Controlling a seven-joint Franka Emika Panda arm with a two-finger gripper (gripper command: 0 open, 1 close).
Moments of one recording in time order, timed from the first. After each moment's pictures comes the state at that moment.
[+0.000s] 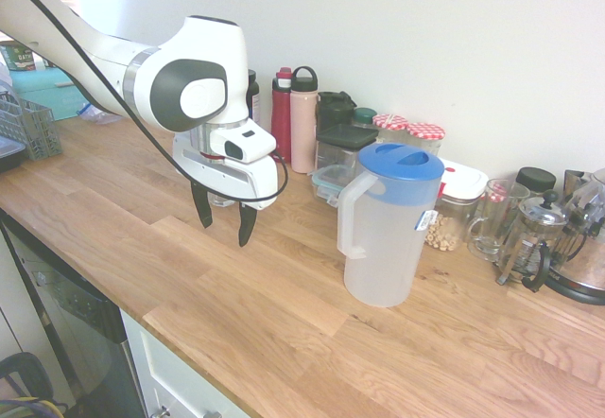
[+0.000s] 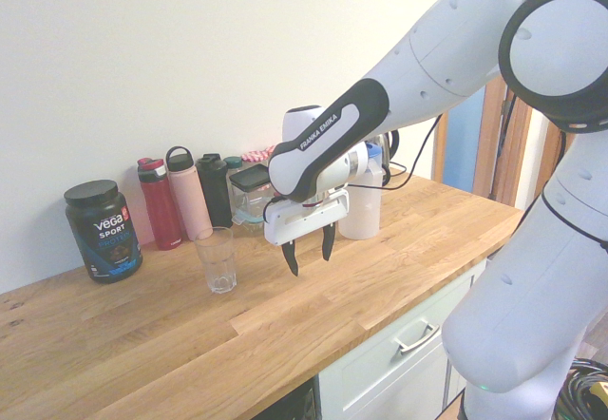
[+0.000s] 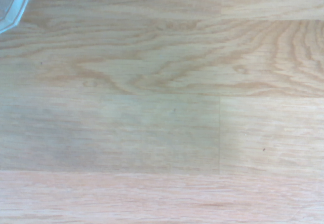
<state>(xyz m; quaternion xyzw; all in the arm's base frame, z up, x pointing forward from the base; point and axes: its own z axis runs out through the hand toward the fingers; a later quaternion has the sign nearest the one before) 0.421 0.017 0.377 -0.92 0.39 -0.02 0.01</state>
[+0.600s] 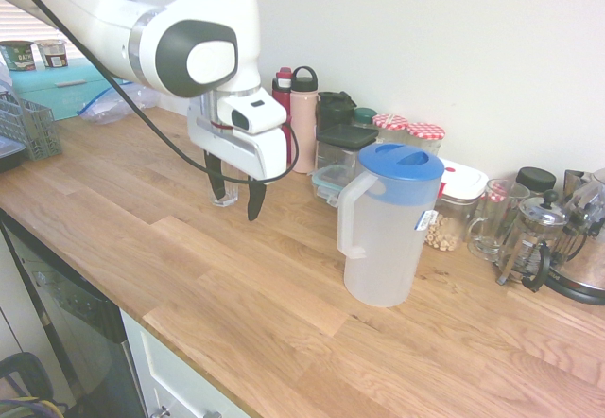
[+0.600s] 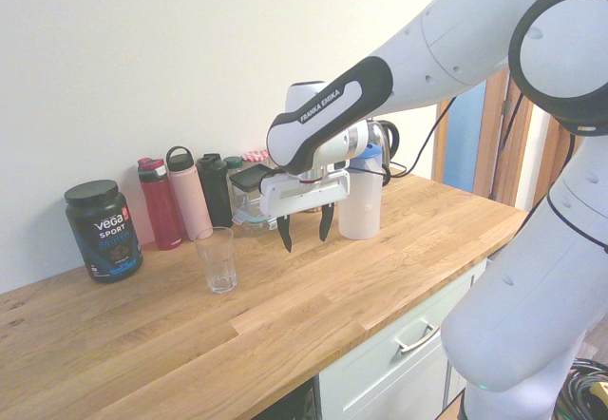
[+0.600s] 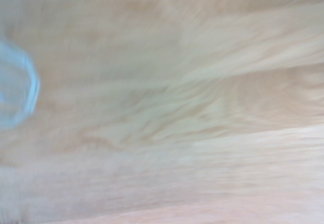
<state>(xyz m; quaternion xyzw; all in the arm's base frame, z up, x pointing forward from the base) 0.430 -0.006 0.450 -0.88 0.48 -0.05 0.04</state>
